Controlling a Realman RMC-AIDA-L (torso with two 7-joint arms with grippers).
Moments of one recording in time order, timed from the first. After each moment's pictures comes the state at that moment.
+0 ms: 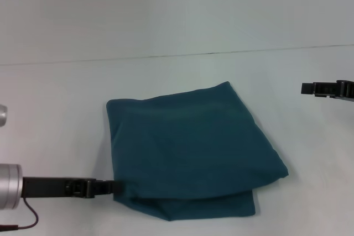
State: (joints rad) left arm -0.55 -2.09 0.71 0.69 2.25 1.53 -2.08; right arm 0.57 1.90 -0.55 -0.66 -2.15 -1.33 2.12
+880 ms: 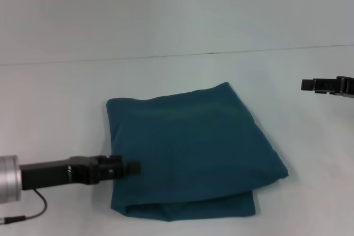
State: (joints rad) left arm -0.55 -2.12 0.57 0.66 2.17 1.60 -1.87; right arm 0.57 1.90 -0.55 -0.66 -2.15 -1.33 2.12
